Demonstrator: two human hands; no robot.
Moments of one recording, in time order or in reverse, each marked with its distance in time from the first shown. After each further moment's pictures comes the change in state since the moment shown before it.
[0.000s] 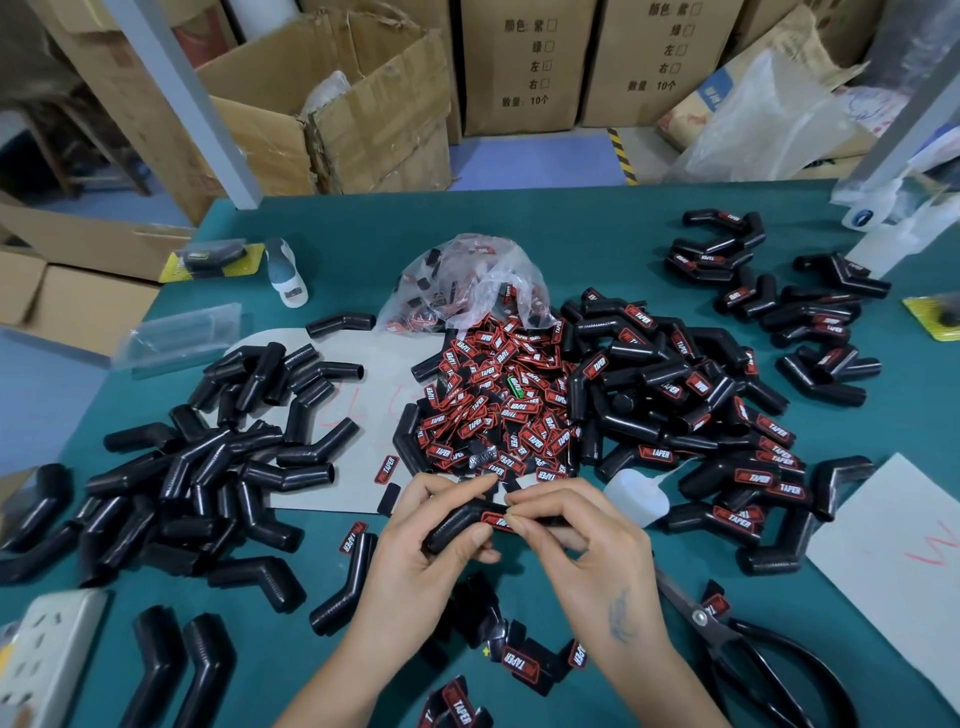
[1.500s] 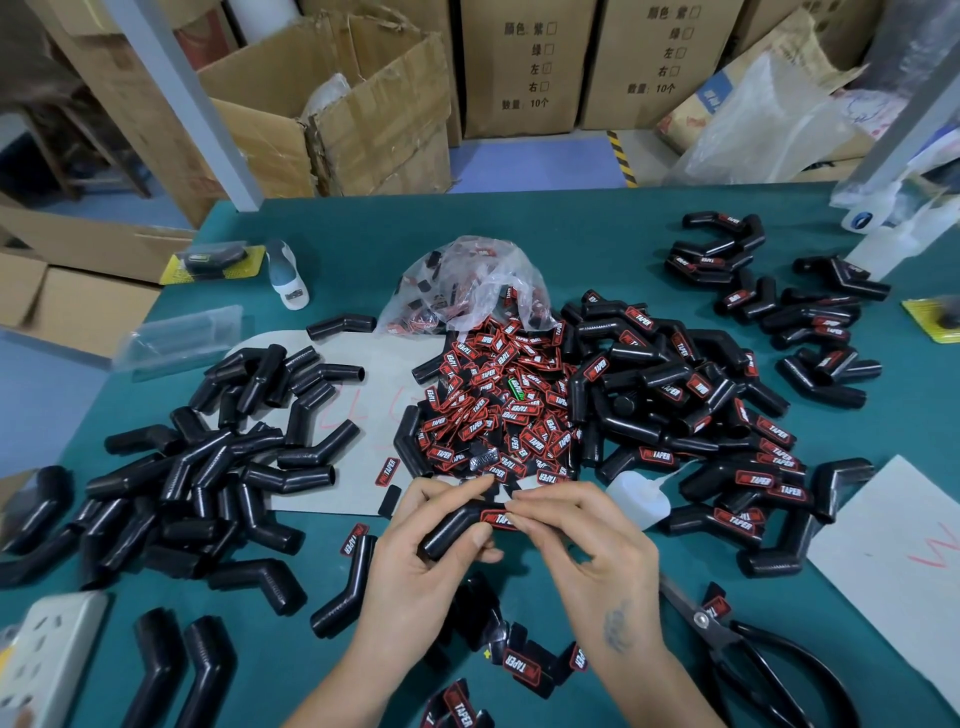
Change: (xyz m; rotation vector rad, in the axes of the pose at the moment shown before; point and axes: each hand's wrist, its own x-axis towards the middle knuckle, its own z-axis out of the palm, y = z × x) left_hand -0.003 -0.002 0.005 -0.045 0.062 0.030; right_hand 0.000 0.008 0.004 -0.066 0.118 -0.224
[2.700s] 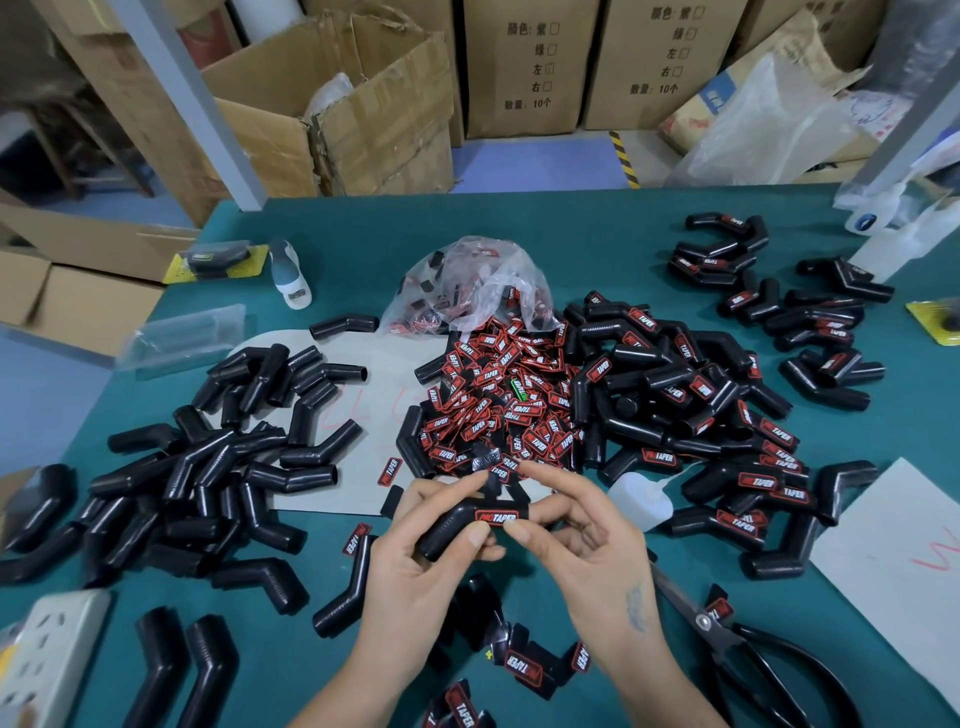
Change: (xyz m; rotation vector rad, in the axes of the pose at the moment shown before) left_hand -0.003 -0.002 0.001 -0.102 0.051 0.024; right_hand 0.002 -0.008 0.001 0.496 -0.104 0.542
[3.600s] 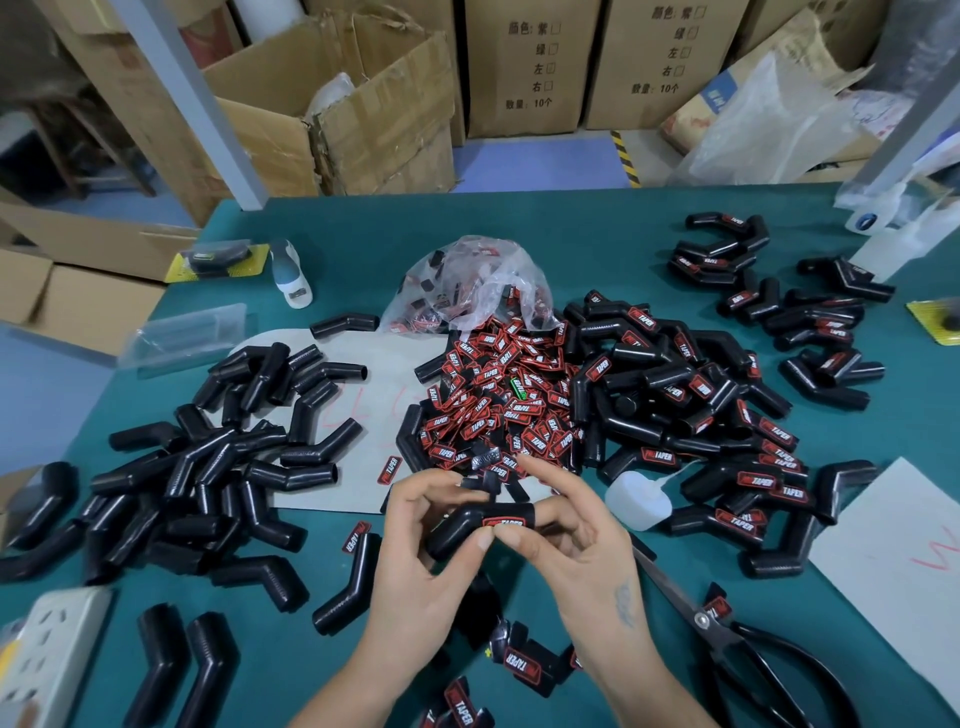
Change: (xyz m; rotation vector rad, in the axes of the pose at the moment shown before) left_hand -0.002 0.000 0.001 0.163 0.034 0.114; right_hand 0.001 0.012 0.004 0.040 -0.025 -0.012
